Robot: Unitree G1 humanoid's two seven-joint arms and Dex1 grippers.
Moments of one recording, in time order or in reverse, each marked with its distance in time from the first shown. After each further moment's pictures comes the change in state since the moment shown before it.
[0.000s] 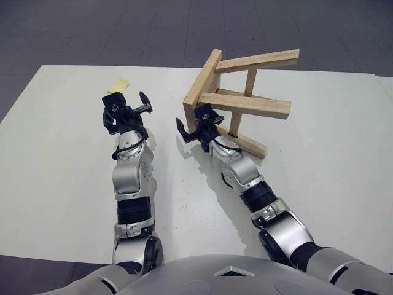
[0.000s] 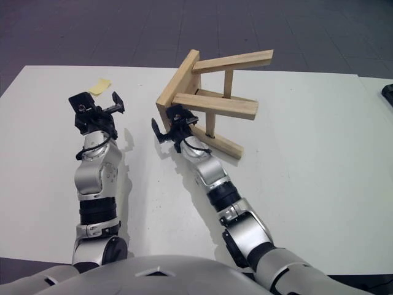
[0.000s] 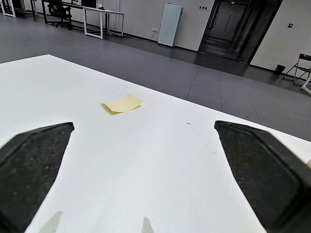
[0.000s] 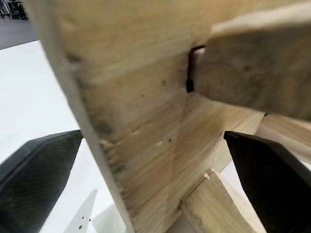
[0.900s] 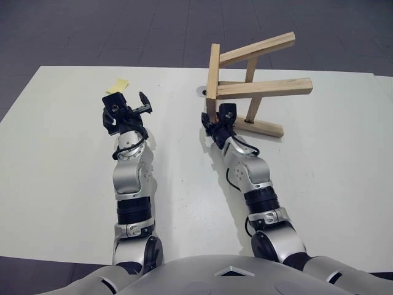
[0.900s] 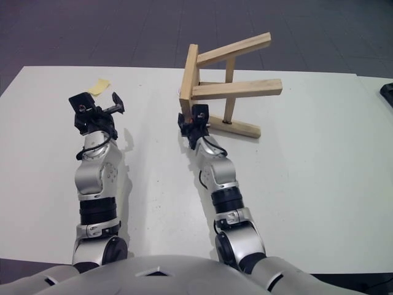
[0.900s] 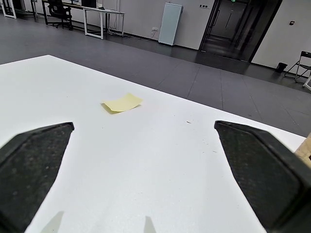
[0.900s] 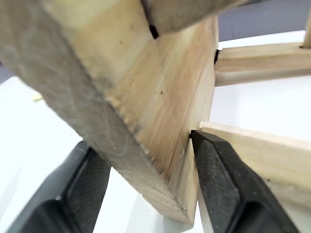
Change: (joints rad) left arm 0.001 0.000 -0.005 -0.007 0.011 0.013 0.005; right arm 0.089 0.085 -0.301 -0.146 0.061 0.138 0.045
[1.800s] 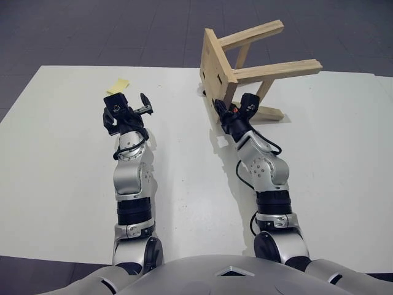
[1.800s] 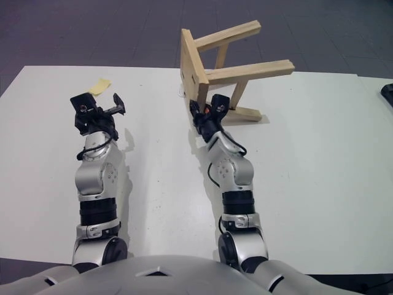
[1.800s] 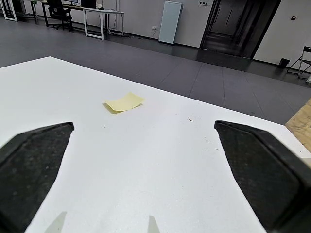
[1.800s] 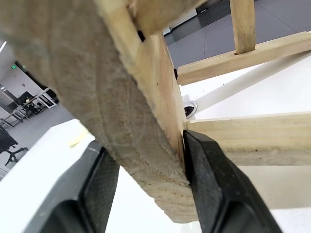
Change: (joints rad) left arm 0.005 0.003 -0.009 -0.006 0.020 0.011 -0.005; right arm 0.037 -0.009 -0.146 -0.214 0.250 0.104 0.016
